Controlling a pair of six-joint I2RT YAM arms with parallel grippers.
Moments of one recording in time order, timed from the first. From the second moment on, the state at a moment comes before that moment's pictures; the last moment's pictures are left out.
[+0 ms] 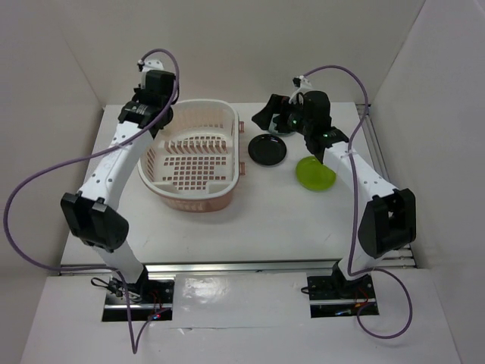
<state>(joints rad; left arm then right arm) -0.27 1.66 1.83 -0.74 -0.65 -0.23 0.32 1.60 1.37 0.00 -0.33 0.47</state>
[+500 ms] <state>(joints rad) -0.30 1.82 1.78 -0.45 -0.82 0.05 0.32 1.58 1.33 -0.01 -0.35 0.46</state>
